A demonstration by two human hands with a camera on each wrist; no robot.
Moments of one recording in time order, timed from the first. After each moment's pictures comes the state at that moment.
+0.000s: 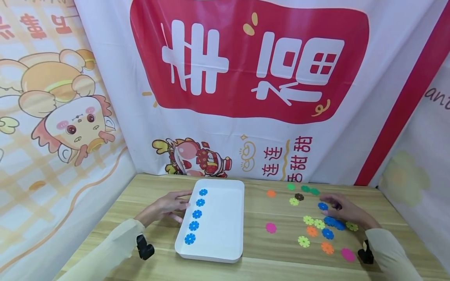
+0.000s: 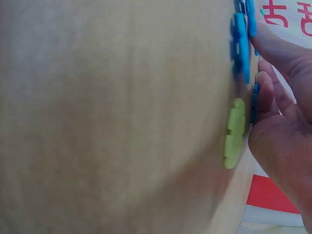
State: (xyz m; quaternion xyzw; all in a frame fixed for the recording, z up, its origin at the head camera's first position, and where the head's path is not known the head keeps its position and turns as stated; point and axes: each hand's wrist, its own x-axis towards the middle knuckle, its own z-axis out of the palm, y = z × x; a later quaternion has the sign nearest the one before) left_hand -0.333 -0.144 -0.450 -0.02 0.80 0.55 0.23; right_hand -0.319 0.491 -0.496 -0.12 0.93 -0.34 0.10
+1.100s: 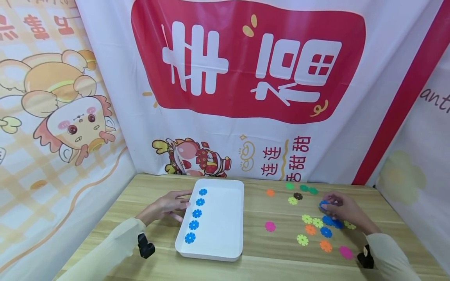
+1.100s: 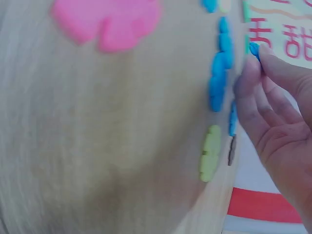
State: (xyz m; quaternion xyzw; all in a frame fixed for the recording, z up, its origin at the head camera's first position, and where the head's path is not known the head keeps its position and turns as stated) left_hand -0.330 -0.142 -0.447 -0.02 0.81 0.54 0.21; right_hand -0.299 0.473 -0.483 -0.06 0.92 -0.38 0.04
